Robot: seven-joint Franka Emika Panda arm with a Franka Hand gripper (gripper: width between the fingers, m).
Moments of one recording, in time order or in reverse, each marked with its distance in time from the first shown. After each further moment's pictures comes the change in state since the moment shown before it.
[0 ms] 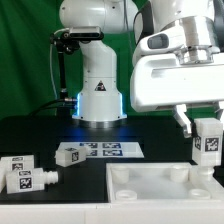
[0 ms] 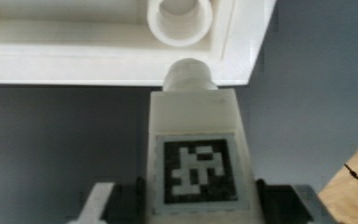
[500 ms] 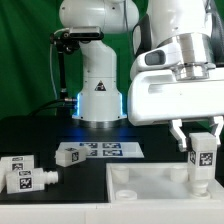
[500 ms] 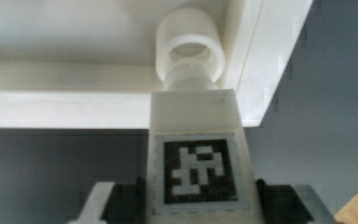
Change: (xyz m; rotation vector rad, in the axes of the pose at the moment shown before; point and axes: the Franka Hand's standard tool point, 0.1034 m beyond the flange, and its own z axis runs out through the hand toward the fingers) arm -0.018 0.002 0.012 -0.004 -0.019 -0.003
